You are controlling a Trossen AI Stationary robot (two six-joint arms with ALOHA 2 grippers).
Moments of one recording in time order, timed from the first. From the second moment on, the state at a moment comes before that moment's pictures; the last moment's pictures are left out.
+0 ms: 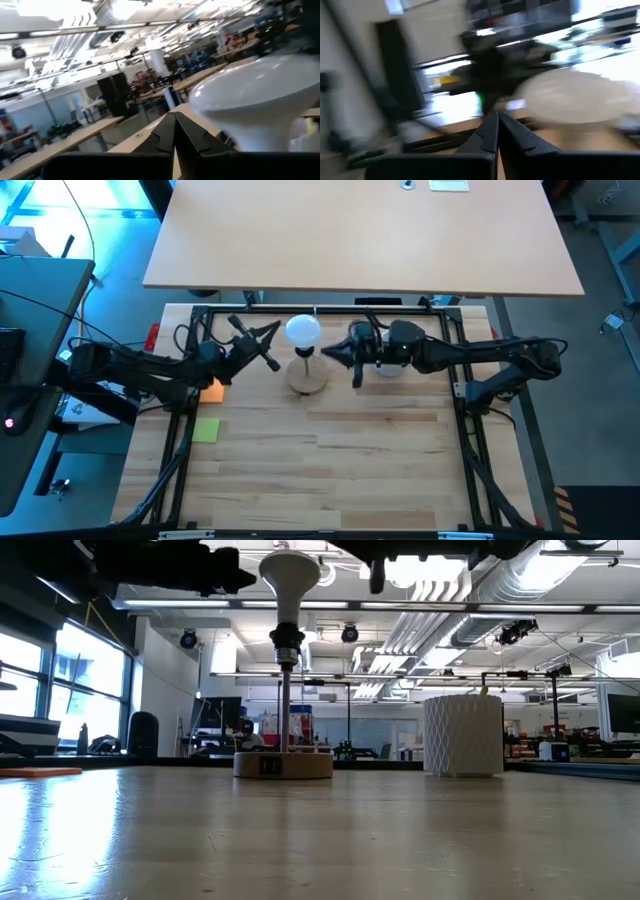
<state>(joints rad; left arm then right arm) 0.09 1.13 0.44 1.01 -0.59 0.56 -0.13 1.41 0.96 0.47 -0.11 0.22</state>
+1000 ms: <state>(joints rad) 0.04 1.13 0.44 0.98 -0.59 0.56 -0.13 1.41 0.96 0.48 0.07 0.12</state>
